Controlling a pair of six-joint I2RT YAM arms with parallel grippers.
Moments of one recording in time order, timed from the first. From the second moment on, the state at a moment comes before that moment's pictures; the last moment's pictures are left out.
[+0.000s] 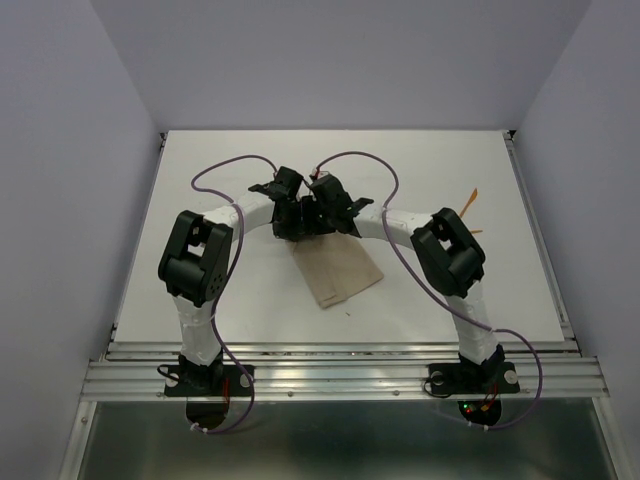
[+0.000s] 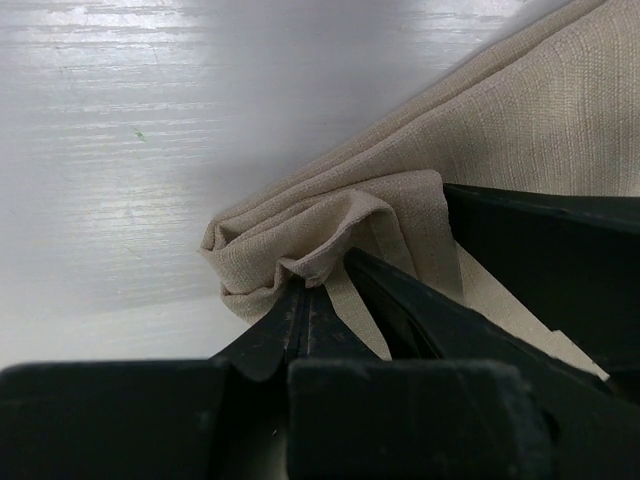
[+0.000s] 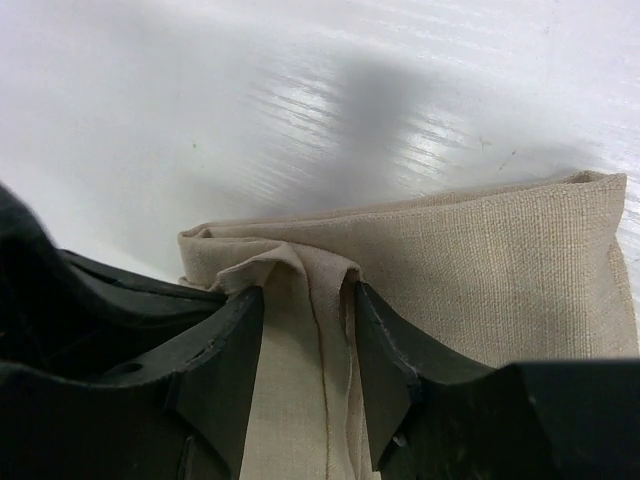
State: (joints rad) left arm -0.46 1.92 1.31 -0.53 0.00 -0.45; right arm 0.73 2.15 1.56 -0.15 -0.01 0.51
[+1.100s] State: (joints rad) left arm -0.46 1.84 1.33 -0.54 0.01 -0.44; right arm 0.69 2.17 1.52 -0.10 -0.09 0.58
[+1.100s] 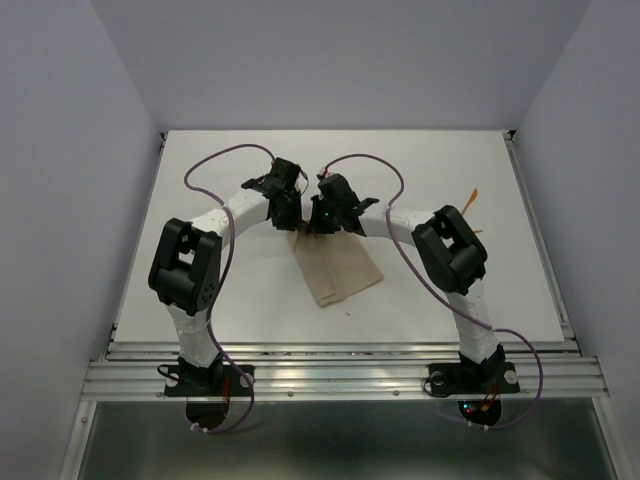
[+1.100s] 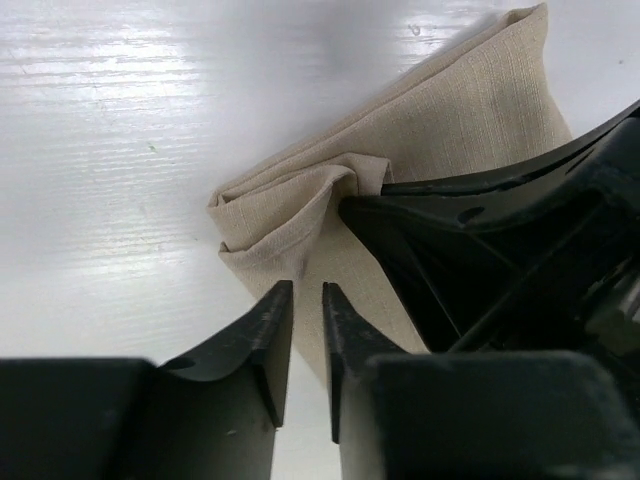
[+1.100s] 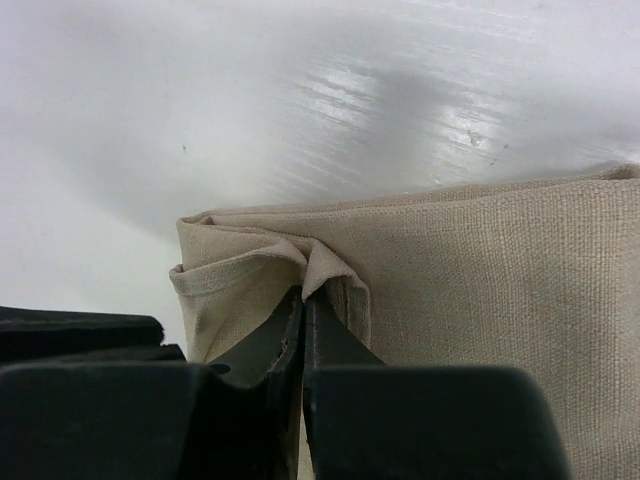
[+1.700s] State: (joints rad) left arm -0.41 1.82 1.32 -0.52 0.01 -0.45; right arm 0.66 2.17 1.47 -0.02 -0.17 0.63
